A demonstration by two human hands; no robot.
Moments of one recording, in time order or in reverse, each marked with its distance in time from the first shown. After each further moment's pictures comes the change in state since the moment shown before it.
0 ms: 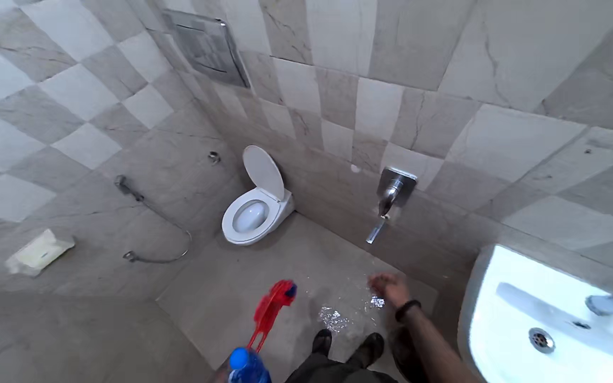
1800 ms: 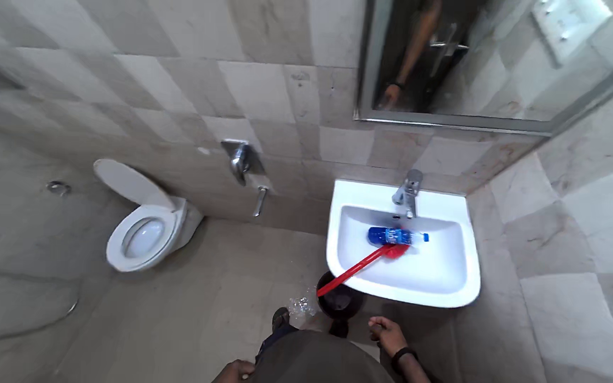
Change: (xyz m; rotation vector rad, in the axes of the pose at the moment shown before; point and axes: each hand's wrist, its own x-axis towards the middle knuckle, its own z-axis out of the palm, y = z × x) left_hand -0.003 0.026 0.253 0.484 -0.749 -0.002; right_hand -0.265 0.308 -0.190 0.174 0.345 0.352
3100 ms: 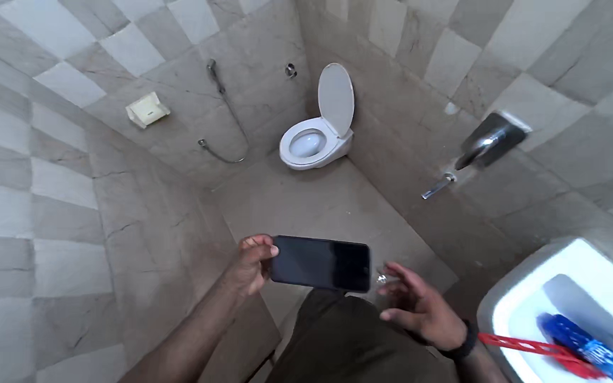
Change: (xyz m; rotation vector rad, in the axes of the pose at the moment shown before) left_hand -0.218 -0.096 -0.109 -1.511 1.079 0.408; right_hand -0.131 -0.248 0.261 -0.391 -0.976 -0.856
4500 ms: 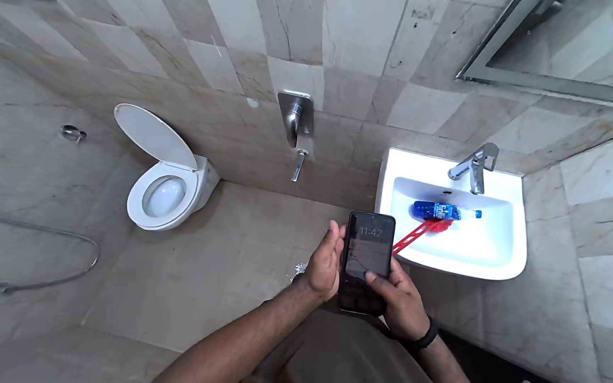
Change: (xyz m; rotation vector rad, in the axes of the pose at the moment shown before) left_hand 0.004 -0.112 0.302 -0.080 -1.039 -0.405; right_hand -0.114 -0.012 0.005 0.554 0.973 -0.026
